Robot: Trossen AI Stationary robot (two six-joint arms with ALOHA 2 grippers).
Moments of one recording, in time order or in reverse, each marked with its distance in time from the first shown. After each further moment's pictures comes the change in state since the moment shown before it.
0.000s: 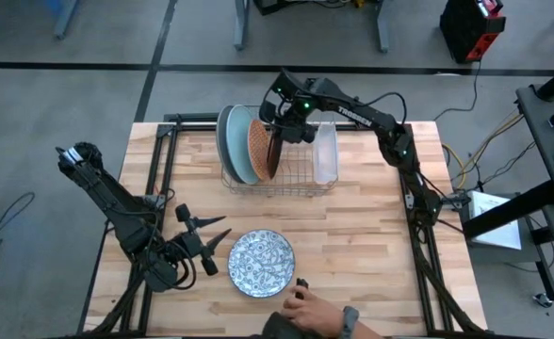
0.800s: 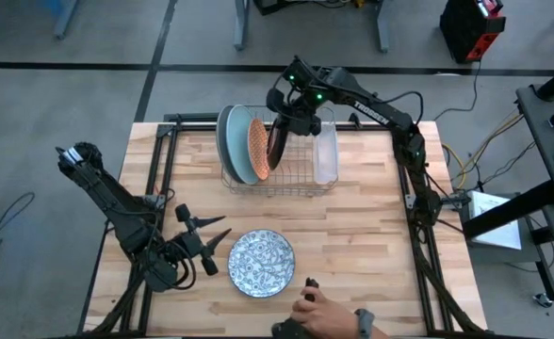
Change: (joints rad) left arm 0.000 0.000 0.000 0.003 -0.003 0.002; right arm -0.009 -0.121 0.003 -0.004 -0.007 -0.001
